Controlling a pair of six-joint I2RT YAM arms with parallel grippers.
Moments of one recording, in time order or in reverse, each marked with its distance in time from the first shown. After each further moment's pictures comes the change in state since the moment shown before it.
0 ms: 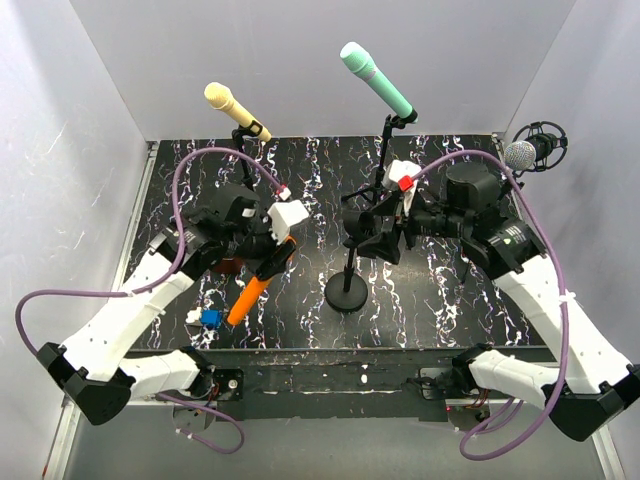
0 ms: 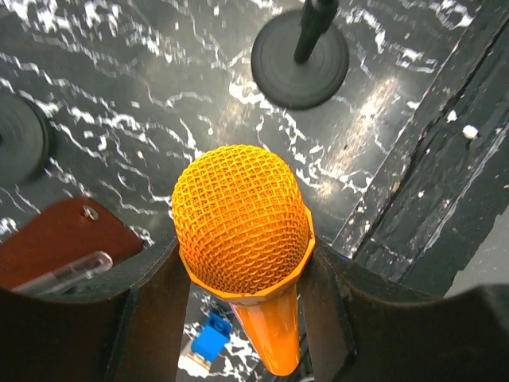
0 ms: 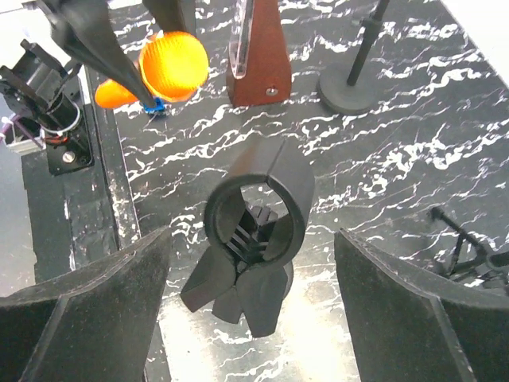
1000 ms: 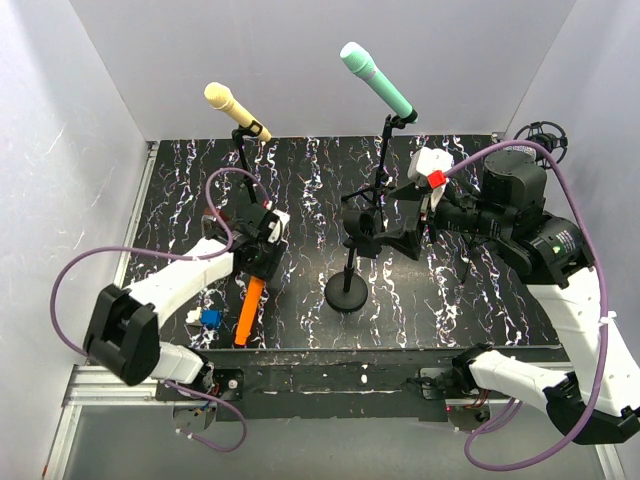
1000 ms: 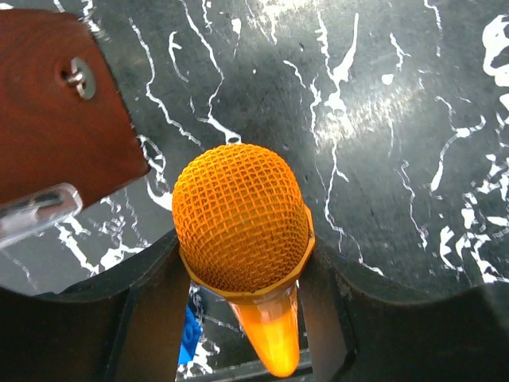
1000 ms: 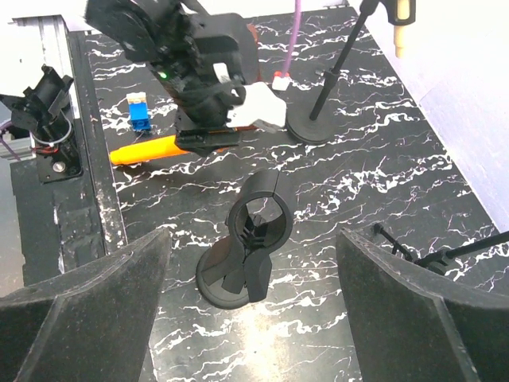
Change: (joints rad) left arm 0.110 0.193 -0.397 0.286 -0.396 -0.386; right arm 0.000 -0.024 0.296 -0.218 0.040 -0.079
